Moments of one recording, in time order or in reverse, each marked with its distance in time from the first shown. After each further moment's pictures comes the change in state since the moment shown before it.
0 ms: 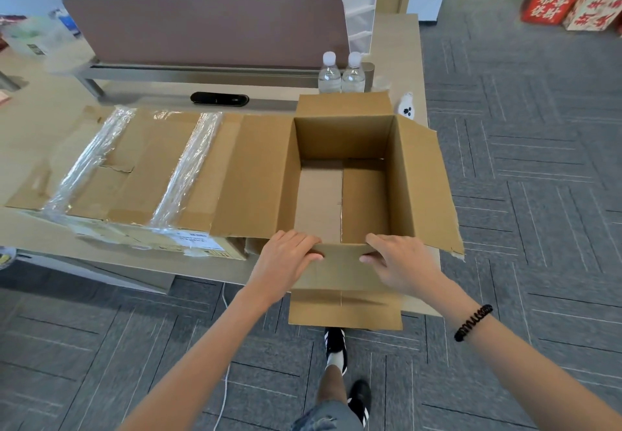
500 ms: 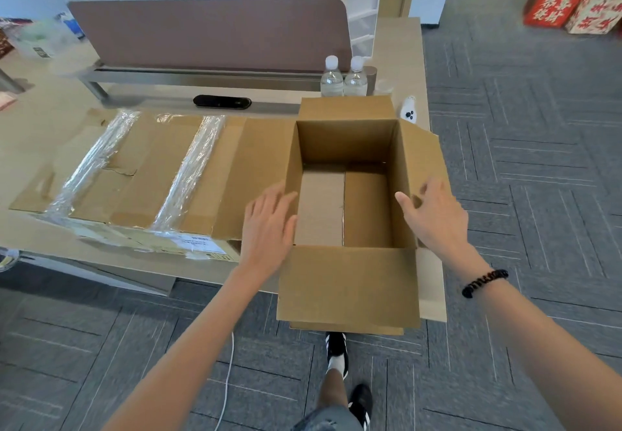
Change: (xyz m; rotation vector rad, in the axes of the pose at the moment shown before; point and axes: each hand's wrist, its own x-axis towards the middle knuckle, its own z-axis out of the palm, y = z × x) left_hand 0.029 -0.024 -0.025 0.007 0.160 -0.347; right_hand 0.037 0.031 -0.050 0.188 0.199 0.722
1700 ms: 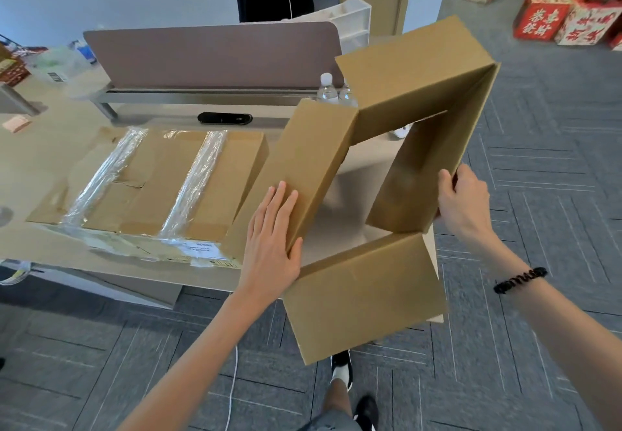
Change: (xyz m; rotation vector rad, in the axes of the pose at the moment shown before) left_hand -0.027 0.043 -0.054 -0.189 0.009 0.032; right_hand -0.001 0.017 -0.053 0.483 0.145 0.012
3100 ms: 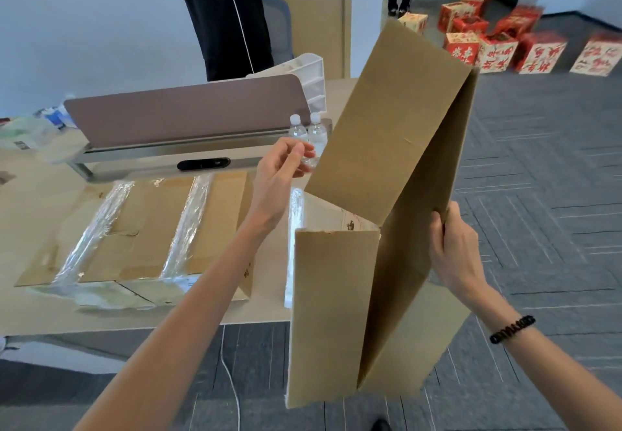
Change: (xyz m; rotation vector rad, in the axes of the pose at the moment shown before) left_hand 0.107 0.063 -0.086 -0.926 -0.027 -0.043; right_hand -0.106 0.003 -0.029 -0.023 0.239 -0.278
